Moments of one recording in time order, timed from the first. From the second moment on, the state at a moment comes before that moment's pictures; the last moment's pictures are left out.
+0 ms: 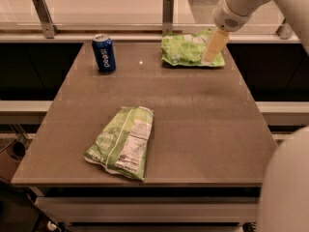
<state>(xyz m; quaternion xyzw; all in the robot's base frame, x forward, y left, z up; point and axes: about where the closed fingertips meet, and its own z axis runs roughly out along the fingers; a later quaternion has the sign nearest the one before) 0.728 -0.184 0.940 -0.59 0.75 -0.08 0.29</state>
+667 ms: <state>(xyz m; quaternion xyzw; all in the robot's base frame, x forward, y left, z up) 0.808 -0.142 0.862 -0.59 0.77 -0.03 0.26</state>
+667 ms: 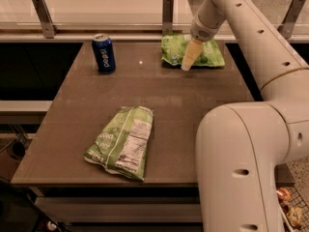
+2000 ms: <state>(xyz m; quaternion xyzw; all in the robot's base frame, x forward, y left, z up) 0.815 -0.123 0.843 -0.60 0.76 -0.02 0.24</state>
